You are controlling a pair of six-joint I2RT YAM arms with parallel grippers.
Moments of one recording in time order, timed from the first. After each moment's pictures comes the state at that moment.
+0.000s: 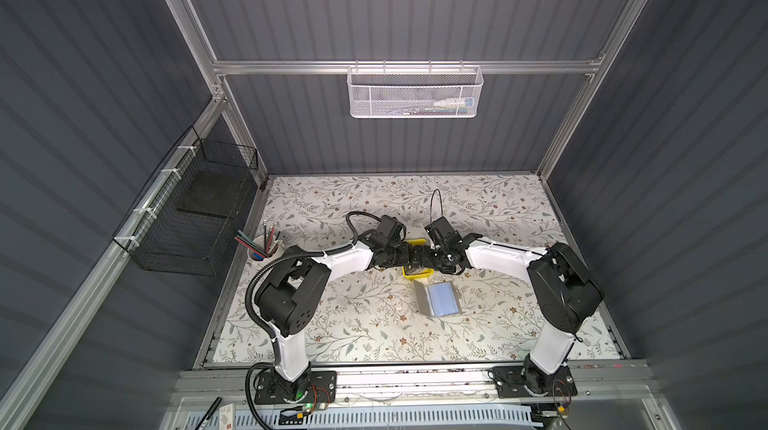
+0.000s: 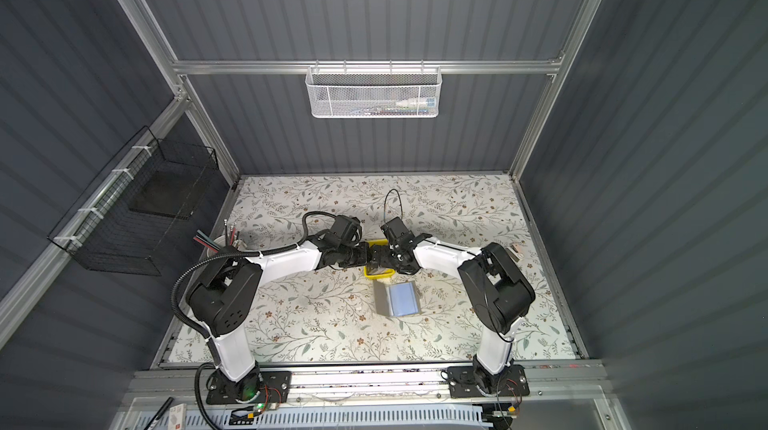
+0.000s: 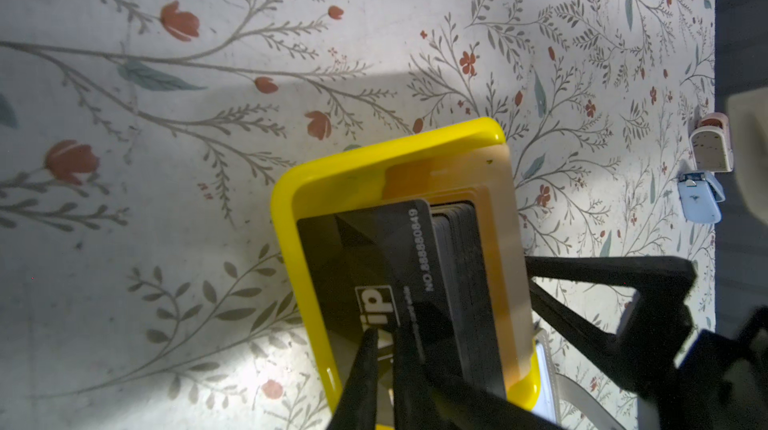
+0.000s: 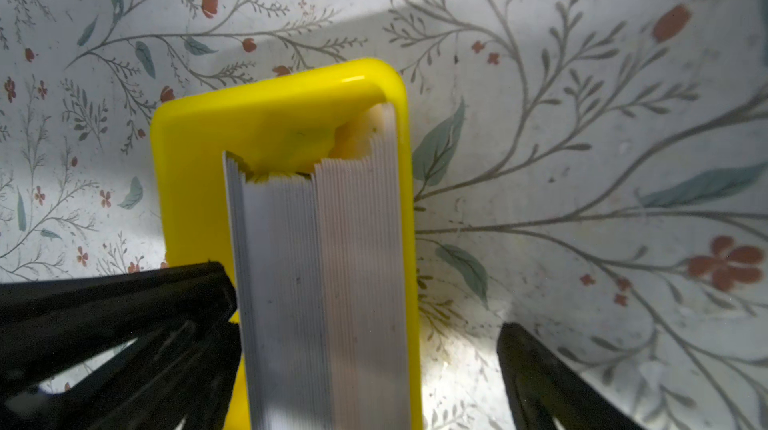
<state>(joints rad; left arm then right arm) -0.67 1.84 1.12 -0.20 0.20 -0.64 0.63 1.80 1.08 -0.34 -0.07 0.65</state>
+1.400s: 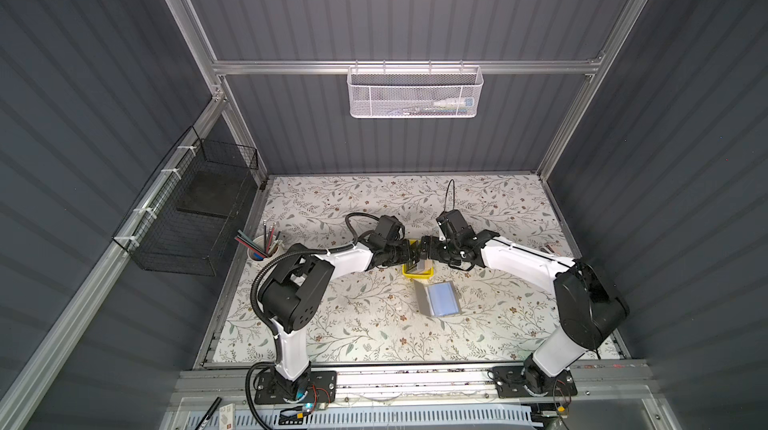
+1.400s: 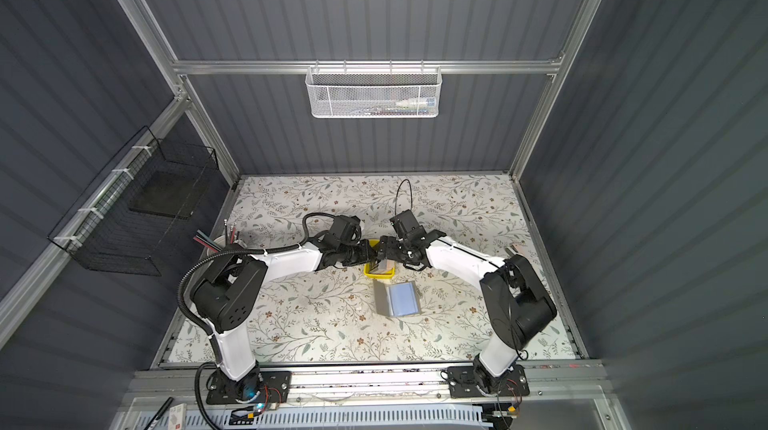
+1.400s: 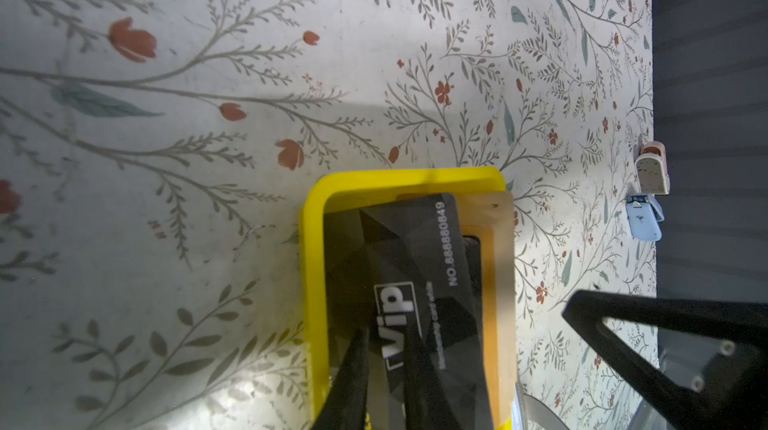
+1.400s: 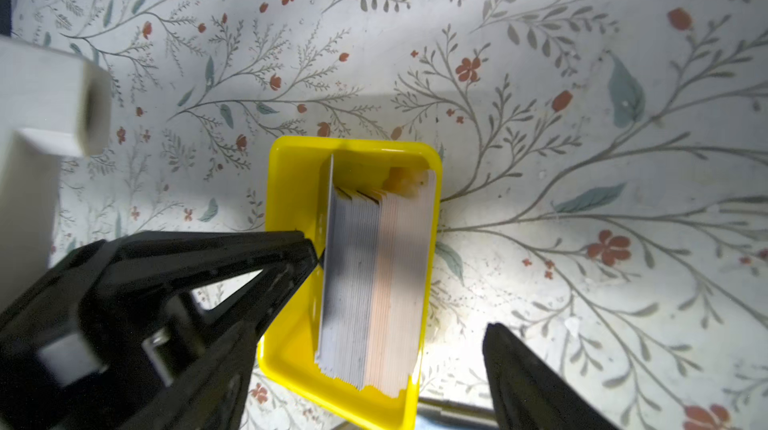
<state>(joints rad) -0.67 1.88 1.10 -0.07 0.26 -0.71 0.60 1.63 1.05 -0.36 -0.09 0.67</state>
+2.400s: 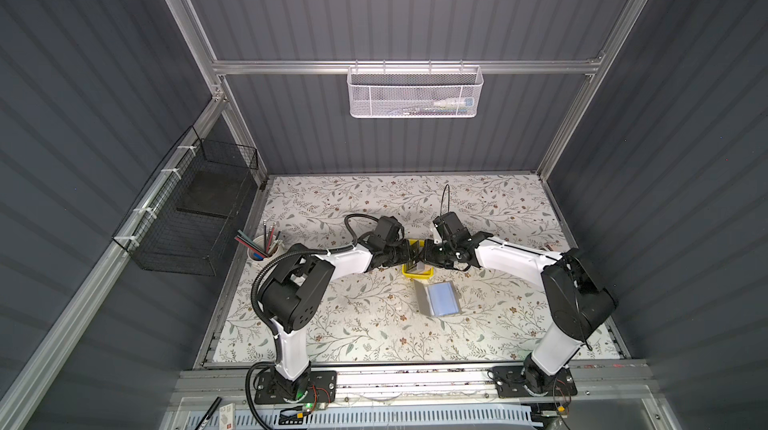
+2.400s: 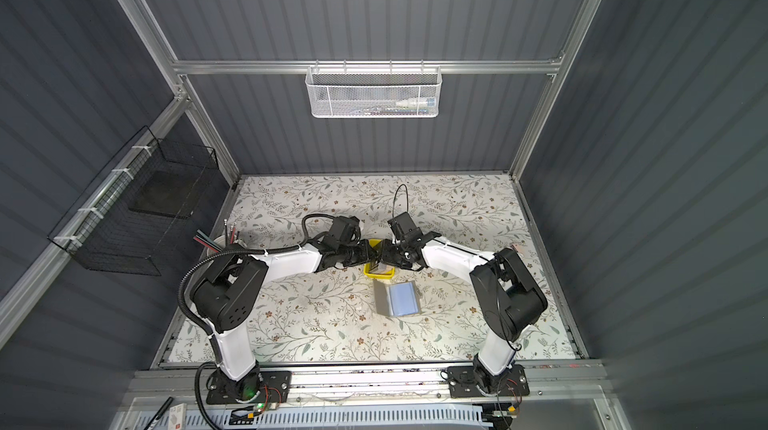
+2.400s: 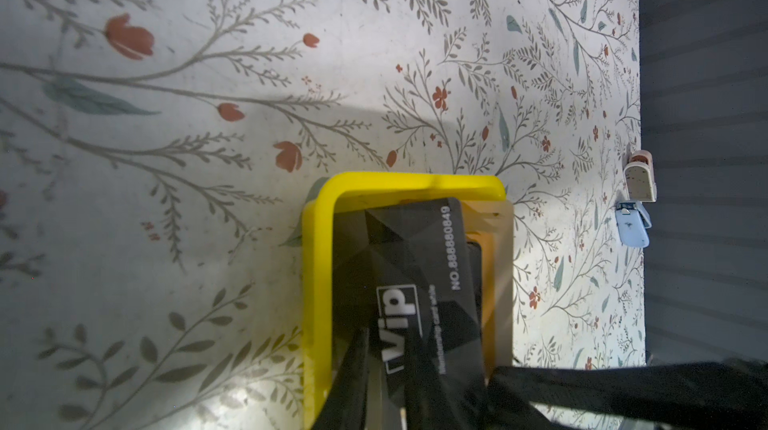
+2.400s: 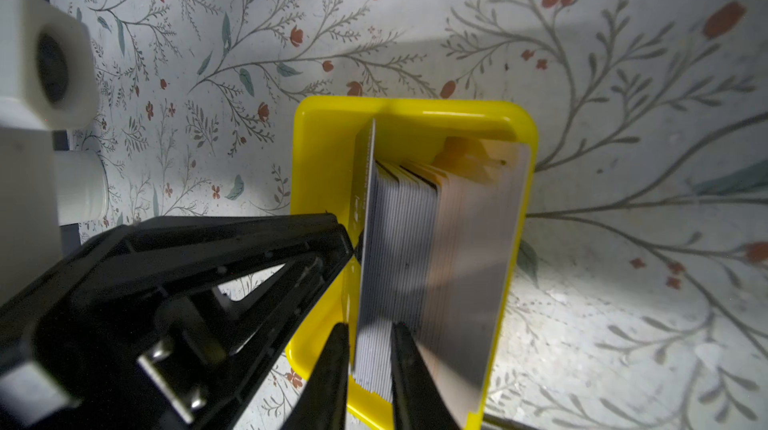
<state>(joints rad) -0.67 1.88 1.08 -0.02 0.26 -0.74 0.60 1.73 1.05 -0.29 -0.22 0.72</state>
